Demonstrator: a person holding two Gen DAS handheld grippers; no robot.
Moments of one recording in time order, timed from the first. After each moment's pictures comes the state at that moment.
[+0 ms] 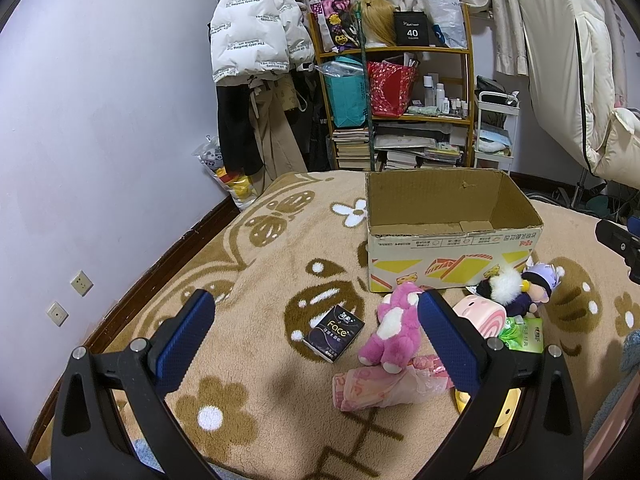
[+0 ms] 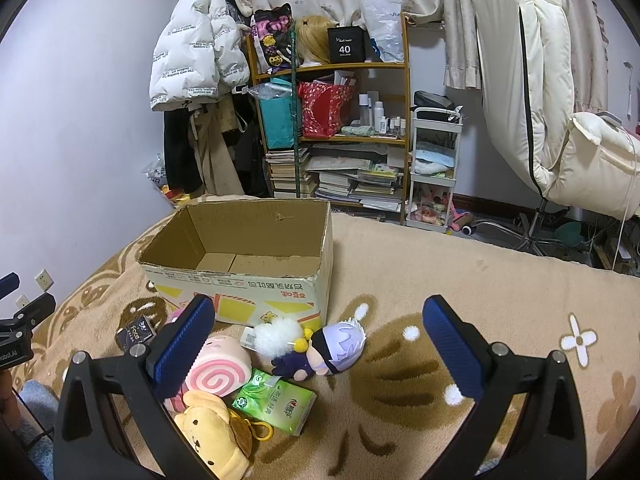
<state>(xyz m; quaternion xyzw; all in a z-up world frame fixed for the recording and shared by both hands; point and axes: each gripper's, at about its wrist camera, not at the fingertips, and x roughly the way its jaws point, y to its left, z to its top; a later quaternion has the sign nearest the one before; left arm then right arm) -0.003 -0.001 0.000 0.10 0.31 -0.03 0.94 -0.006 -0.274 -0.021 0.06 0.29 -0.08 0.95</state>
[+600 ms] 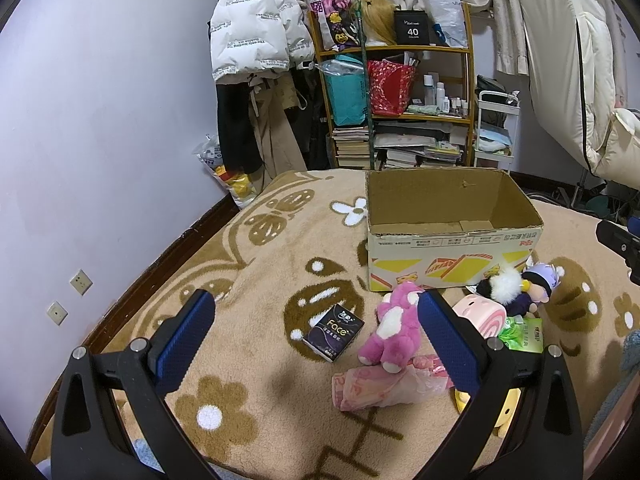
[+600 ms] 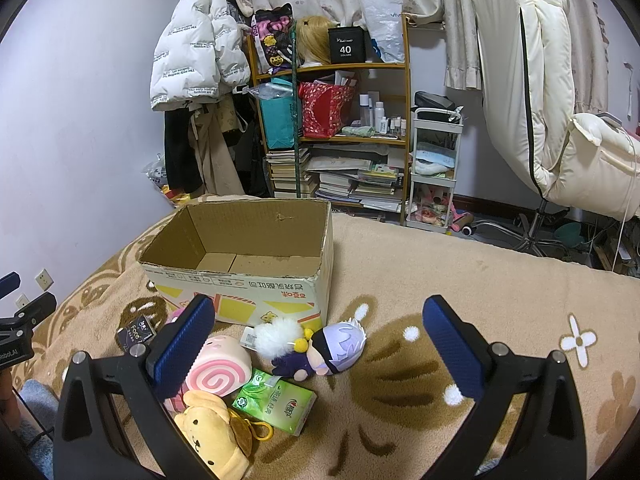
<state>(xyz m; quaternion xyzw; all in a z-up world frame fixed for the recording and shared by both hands) -0.001 -0.002 -0.005 0.10 0.31 -0.04 0.94 -0.006 -0.274 -0.020 0.06 0.29 -0.08 0.95</state>
